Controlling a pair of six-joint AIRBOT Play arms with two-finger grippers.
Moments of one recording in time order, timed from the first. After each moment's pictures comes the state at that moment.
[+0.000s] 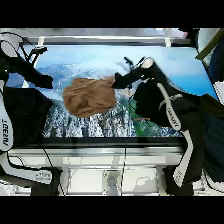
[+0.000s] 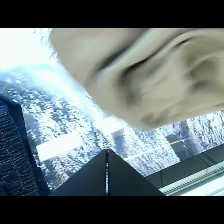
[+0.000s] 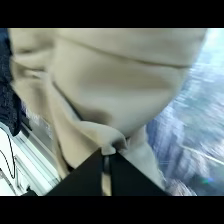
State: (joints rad) left arm 0.11 -1.58 1.77 1.32 -1.62 -1.12; right arm 0.22 -2.03 2.00 -0.74 1.36 1.56
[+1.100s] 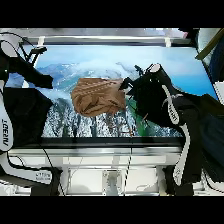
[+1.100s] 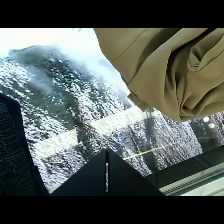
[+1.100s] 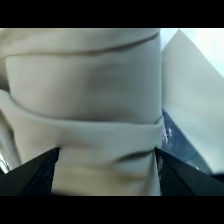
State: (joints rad) left arm 0.11 -1.58 1.77 1.32 -1.62 -1.15; right arm 0.11 -2.21 2.01 -0.72 1.39 1.56
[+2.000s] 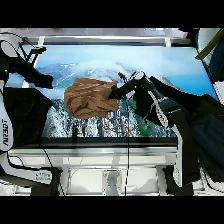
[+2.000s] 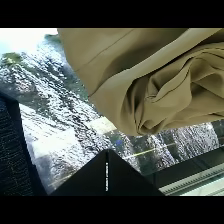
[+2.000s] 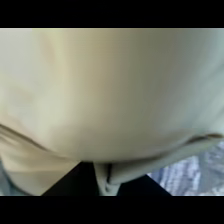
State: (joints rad) left arm 0.11 -1.58 1.77 1.32 -1.62 -1.17; right arm 0.26 -2.27 2.01 -0.60 1.35 1.43
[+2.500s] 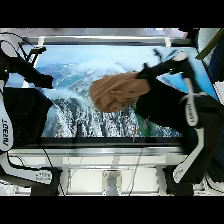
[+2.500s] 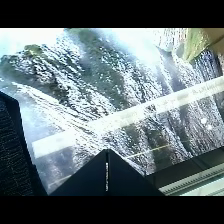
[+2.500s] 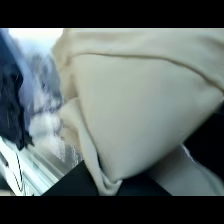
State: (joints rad) left arm 0.11 -1.58 1.77 1.32 -1.62 -1.17; right arm -0.13 -1.95 2.01 -0.70 1.52 1.50
